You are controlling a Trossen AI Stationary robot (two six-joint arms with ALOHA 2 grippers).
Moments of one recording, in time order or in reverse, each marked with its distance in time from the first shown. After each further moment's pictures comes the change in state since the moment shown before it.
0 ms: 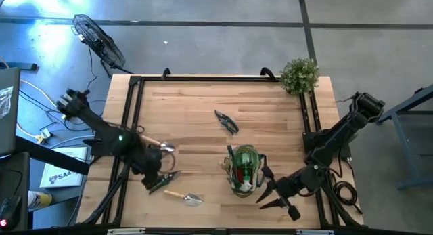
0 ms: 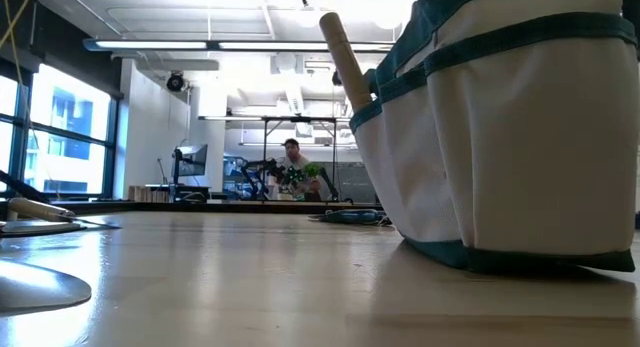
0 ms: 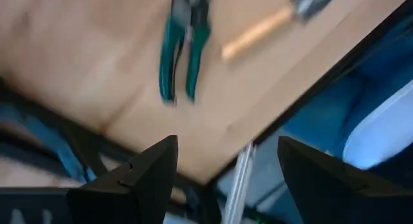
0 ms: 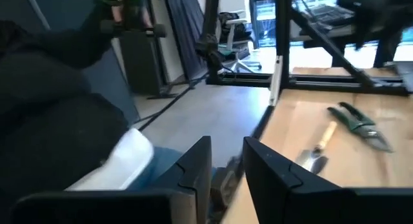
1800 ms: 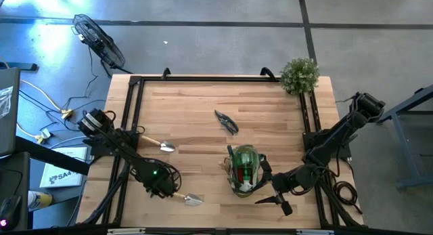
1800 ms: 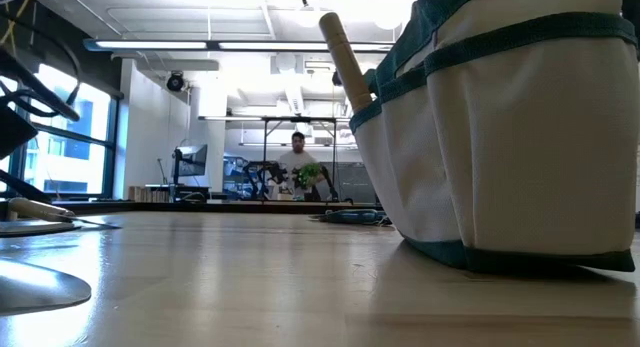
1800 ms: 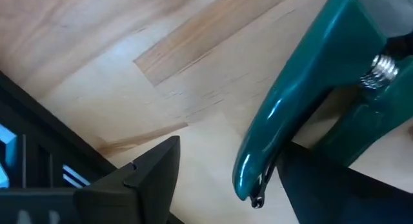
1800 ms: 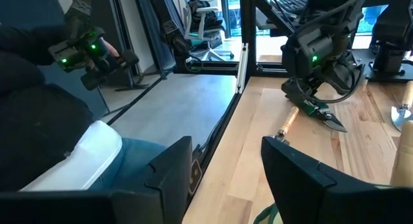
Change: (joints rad) left arm -0.064 0.476 -0.243 0.280 0.088 -0.222; right arm -0.029 0.000 0.000 -0.076 0.069 0.008
